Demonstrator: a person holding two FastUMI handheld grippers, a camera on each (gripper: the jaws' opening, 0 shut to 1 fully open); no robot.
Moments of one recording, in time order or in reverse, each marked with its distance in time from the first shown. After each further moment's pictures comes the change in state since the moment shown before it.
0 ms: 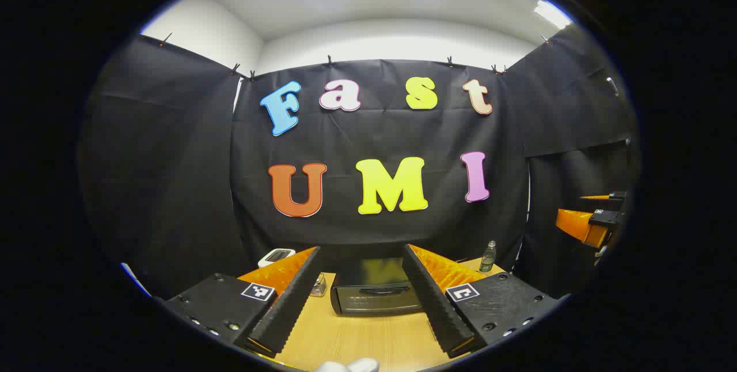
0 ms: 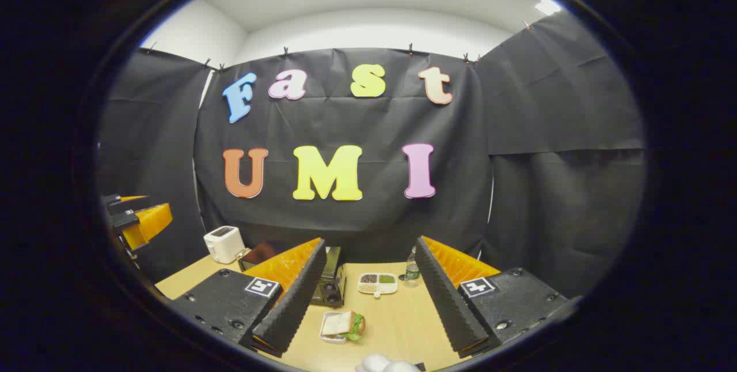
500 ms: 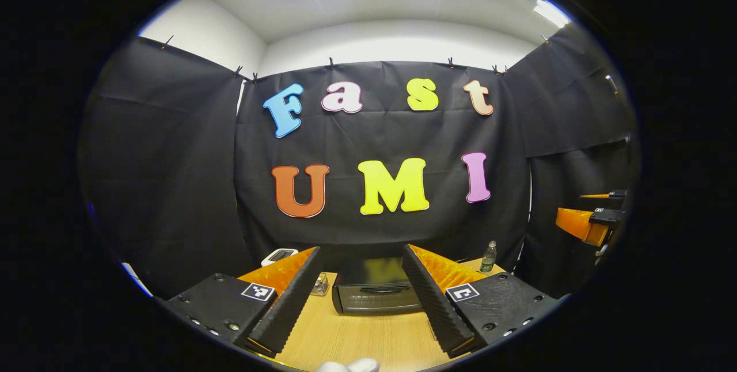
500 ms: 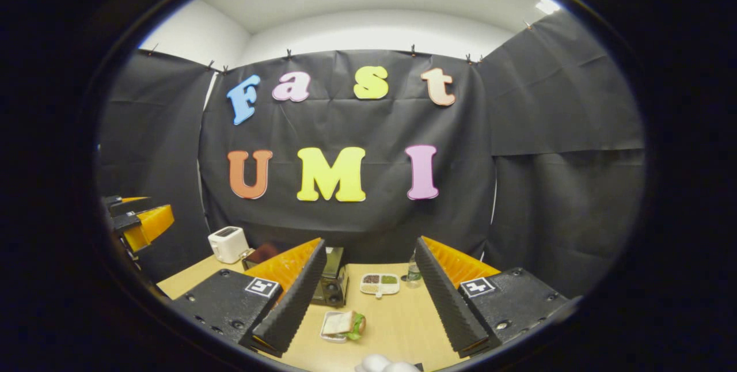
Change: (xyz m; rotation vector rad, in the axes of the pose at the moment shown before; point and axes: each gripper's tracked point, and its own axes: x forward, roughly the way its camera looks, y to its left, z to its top) left arm -0.009 -0.003 0.001 -0.003 -0.003 0.016; right arm -0.004 -0.006 -0.001 -0.011 -0.001 0.020
